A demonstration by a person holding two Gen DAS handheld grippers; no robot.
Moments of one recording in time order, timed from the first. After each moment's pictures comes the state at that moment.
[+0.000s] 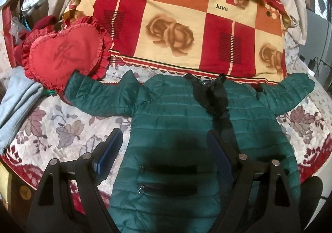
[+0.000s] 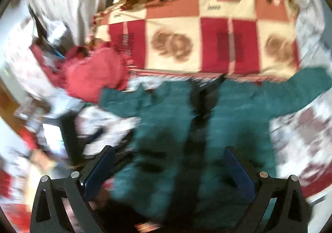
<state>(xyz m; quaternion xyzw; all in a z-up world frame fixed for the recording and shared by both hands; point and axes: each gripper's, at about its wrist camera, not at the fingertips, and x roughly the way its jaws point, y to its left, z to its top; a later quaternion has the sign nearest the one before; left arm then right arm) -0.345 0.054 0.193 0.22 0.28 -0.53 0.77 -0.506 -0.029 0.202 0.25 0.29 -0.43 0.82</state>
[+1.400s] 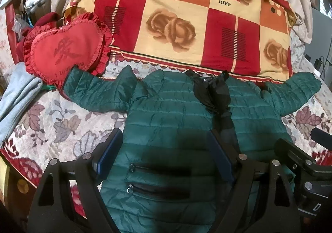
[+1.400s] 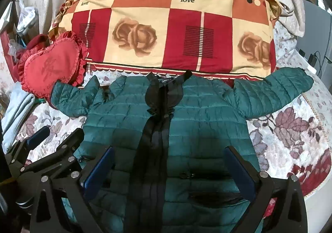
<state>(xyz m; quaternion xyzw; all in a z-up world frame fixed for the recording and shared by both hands) -0.360 0.030 0.175 0.23 0.29 -0.51 0.77 -0.498 -0.073 0.127 0.24 0.31 -0.51 0.77</state>
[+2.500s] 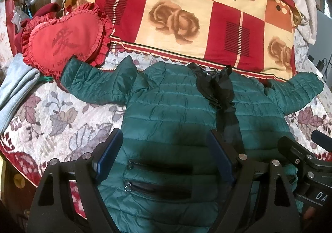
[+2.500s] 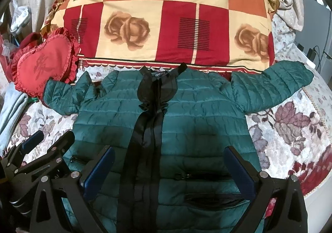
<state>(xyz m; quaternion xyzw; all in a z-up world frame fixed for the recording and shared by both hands) -0.349 0.024 0.159 0.22 0.32 -0.50 0.77 -0.500 -0.088 0.111 0.26 0.32 -0.51 0.75</state>
